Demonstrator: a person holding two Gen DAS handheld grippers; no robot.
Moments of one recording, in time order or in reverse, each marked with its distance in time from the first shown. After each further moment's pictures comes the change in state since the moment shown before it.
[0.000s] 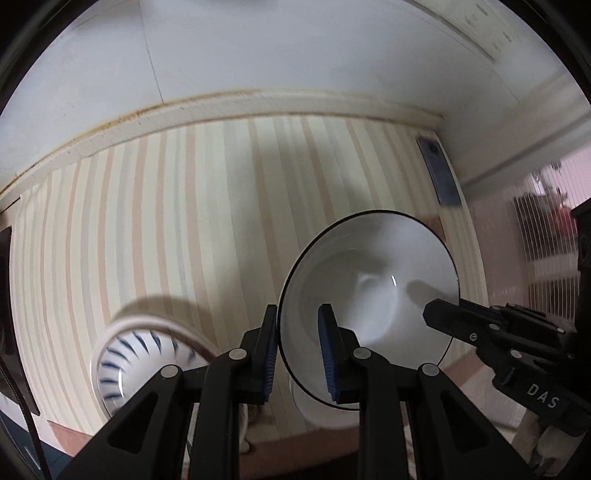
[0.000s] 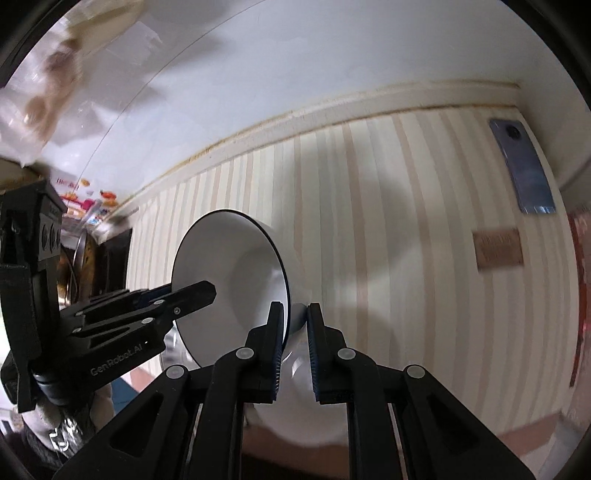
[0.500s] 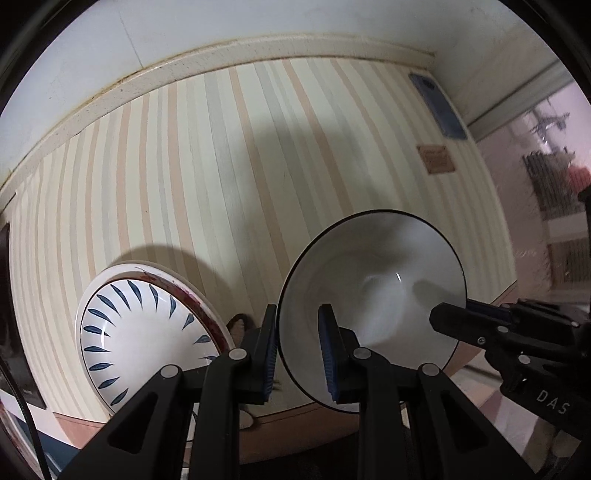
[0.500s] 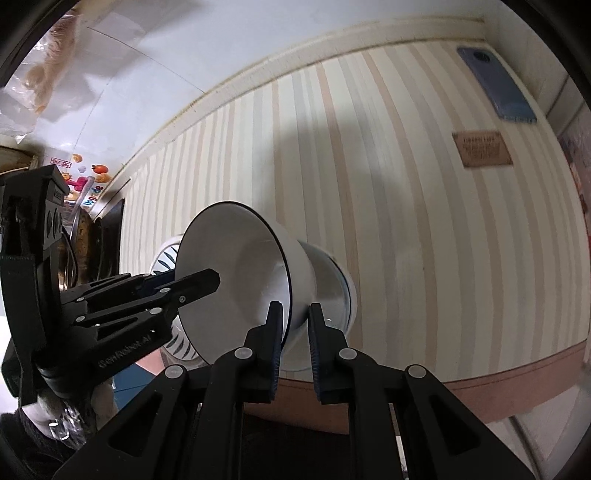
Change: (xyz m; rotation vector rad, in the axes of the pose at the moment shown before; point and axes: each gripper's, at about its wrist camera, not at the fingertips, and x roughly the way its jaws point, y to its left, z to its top) left arm 0.038 -0.021 -0.050 0.091 0.089 0.073; right arm 0.018 -0.023 -0.081 0.074 0.082 0.008
